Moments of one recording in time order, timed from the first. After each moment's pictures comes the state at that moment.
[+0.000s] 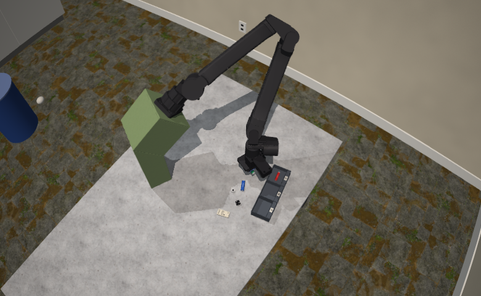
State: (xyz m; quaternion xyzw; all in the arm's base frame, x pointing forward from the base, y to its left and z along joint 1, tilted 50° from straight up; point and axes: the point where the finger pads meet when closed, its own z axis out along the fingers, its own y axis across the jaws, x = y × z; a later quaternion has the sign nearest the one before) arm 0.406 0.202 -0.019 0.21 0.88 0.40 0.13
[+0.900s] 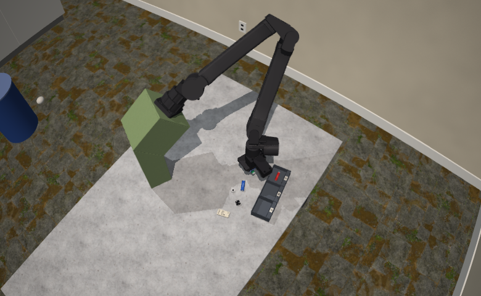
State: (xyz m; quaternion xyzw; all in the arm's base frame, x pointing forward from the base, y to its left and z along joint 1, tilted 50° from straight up) arm 0.406 0.202 -0.018 0.21 0.88 0.40 0.13
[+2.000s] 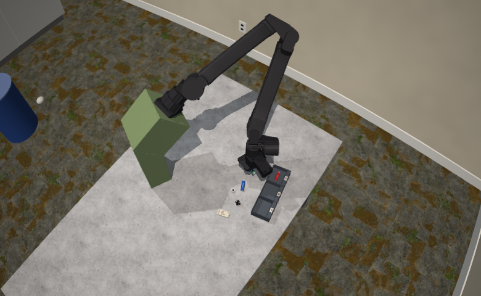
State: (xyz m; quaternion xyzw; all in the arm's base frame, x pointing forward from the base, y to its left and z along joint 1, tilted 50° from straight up) arm 0.406 0.202 -0.017 0.21 0.88 0.40 0.13
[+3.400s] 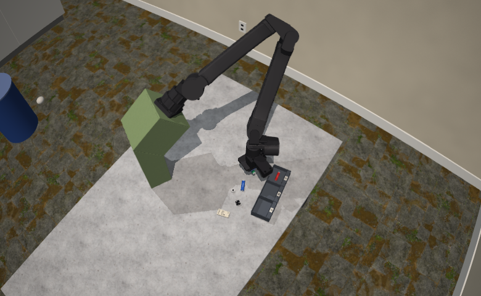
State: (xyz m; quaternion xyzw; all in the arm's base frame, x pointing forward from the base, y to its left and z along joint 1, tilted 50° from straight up) arm 0.407 0.202 -0.017 0.21 0.88 0.40 0.13
